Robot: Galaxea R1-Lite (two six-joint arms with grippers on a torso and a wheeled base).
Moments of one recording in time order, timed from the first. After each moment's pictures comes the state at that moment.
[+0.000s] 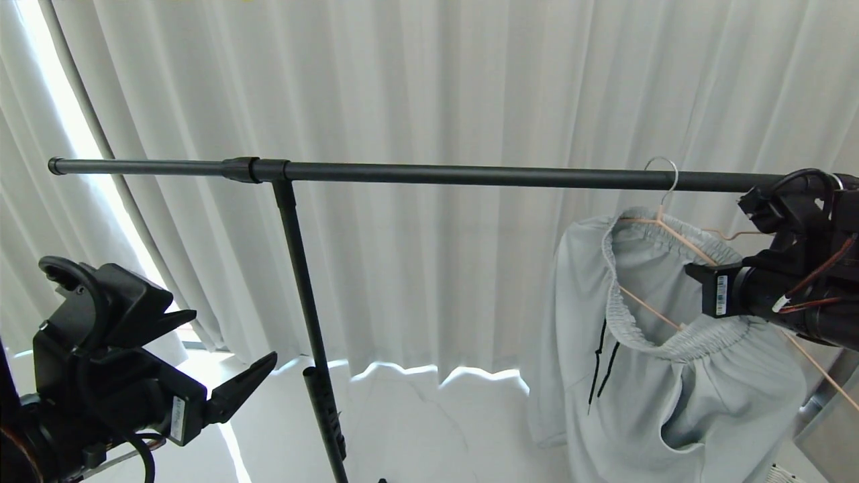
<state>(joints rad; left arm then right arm) -0.28 1.14 -0.39 -0.43 0.00 0.33 0.32 1.45 -0.76 -0.36 -0.13 0.04</state>
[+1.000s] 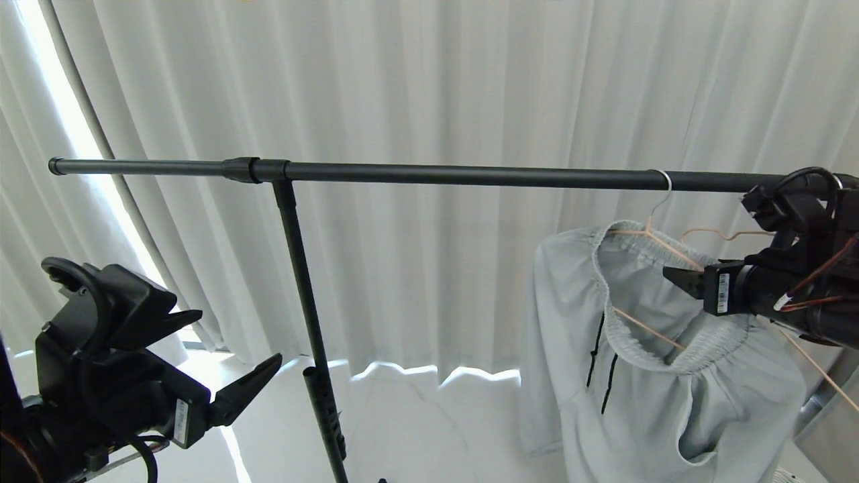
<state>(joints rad) -0.31 1.14 -0.39 -0.43 0.01 0.33 0.32 1.44 -0.75 -0.37 -0.13 0.03</state>
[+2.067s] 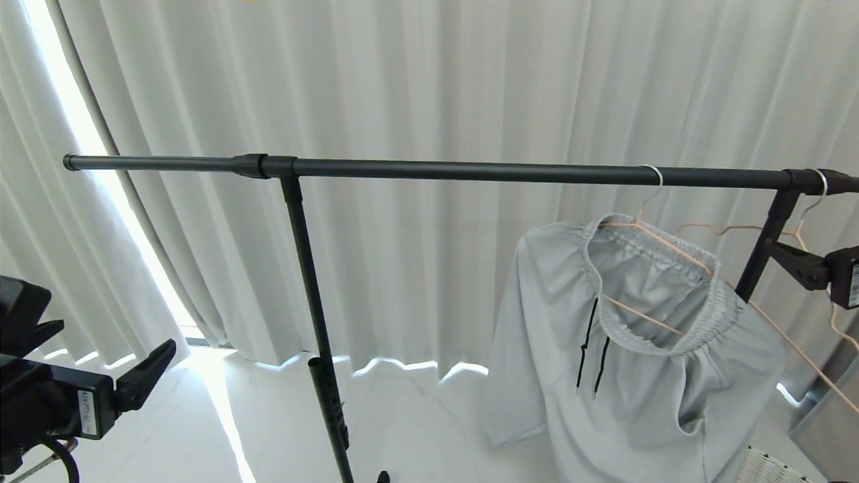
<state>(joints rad) -0.02 0.99 -0.33 -0.43 0.12 0.32 0.15 1.16 -0.69 -0.39 -0.12 -0.31</state>
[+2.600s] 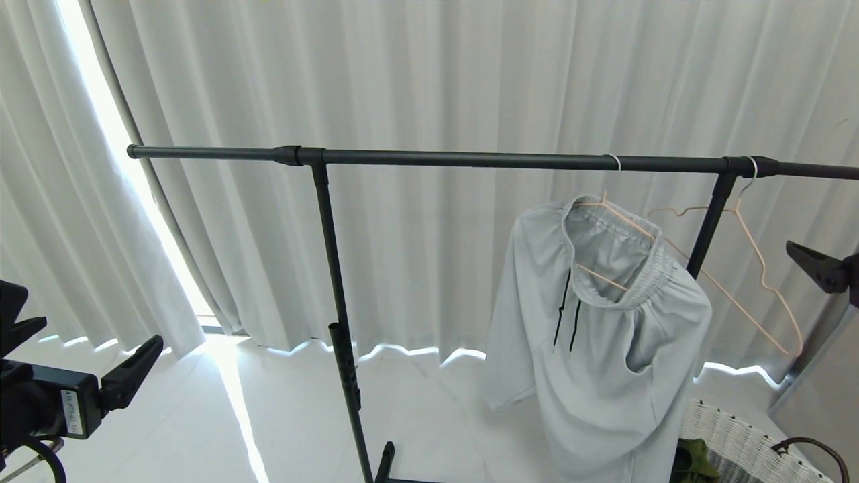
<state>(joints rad) -0.01 0.97 -0.33 -0.43 0.12 0.33 0.09 1.14 -0.67 -0.41 -0.13 -0.36</state>
